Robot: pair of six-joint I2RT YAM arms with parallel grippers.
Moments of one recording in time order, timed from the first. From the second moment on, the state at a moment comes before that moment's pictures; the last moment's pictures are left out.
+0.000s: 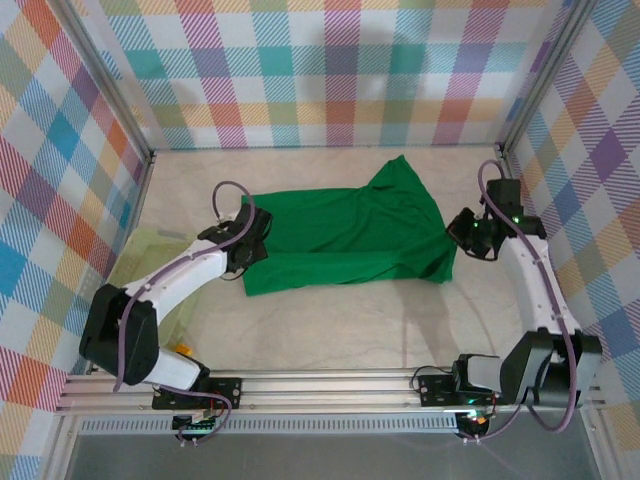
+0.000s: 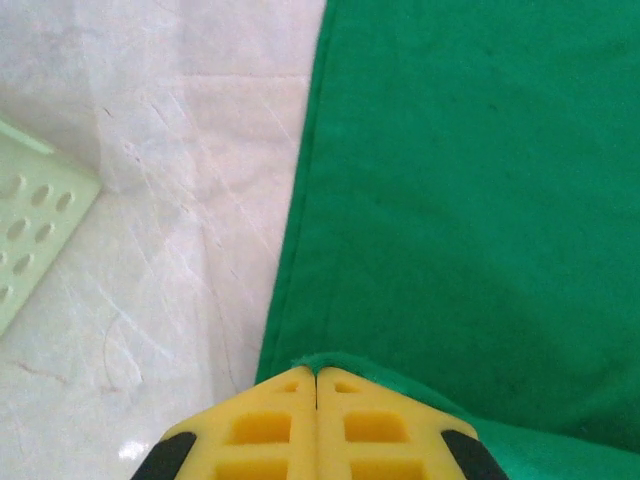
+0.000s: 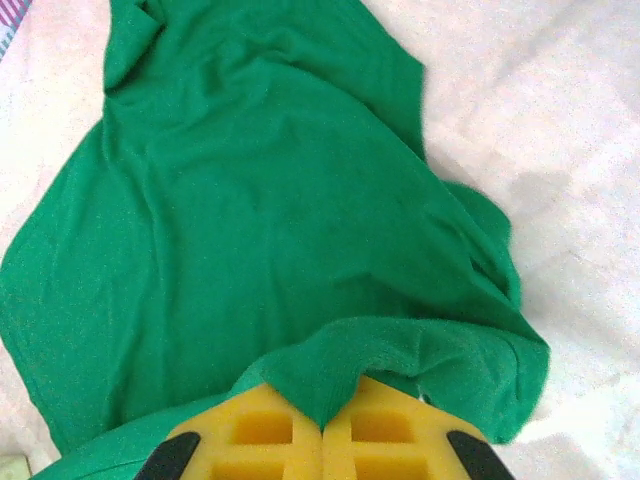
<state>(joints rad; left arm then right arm) -0.45 1.46 0.99 -0.66 -0.37 -0.76 -0.07 1.29 1.10 -0.83 -0.24 0.61</state>
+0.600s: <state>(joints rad) -0.40 1.67 1.10 -0.70 -0.45 -0.76 0.05 1.67 1.33 -0.77 -0.17 0.56</state>
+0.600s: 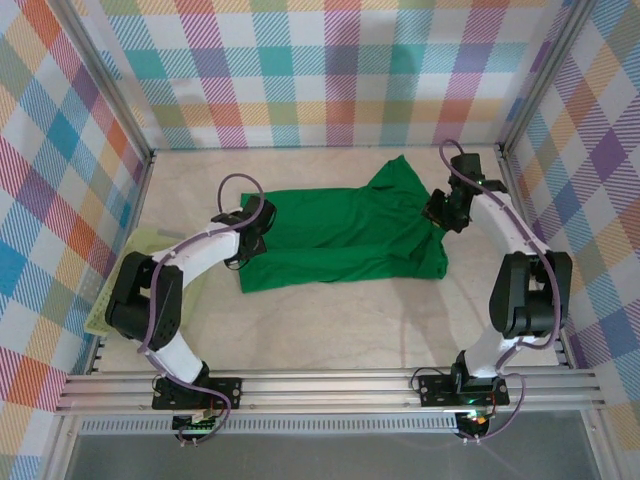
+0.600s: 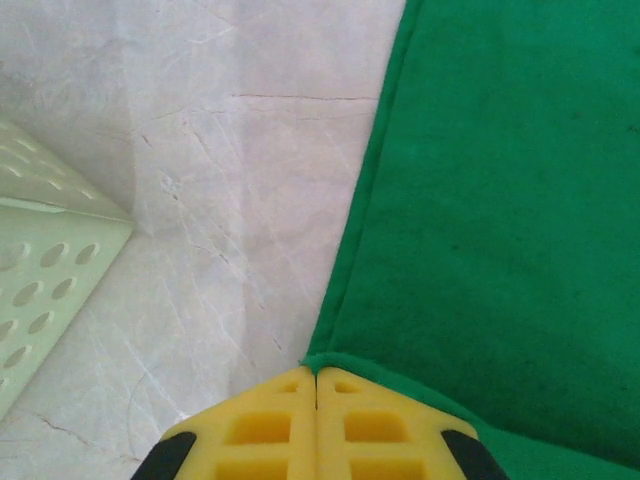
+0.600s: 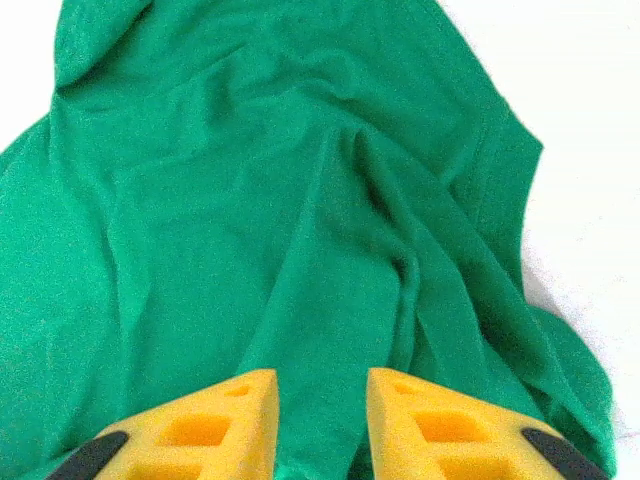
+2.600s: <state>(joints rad) -0.38 1.73 0.96 -0.46 -0.23 -0.81 0.03 1.43 0.91 -0.73 0.04 0.54</state>
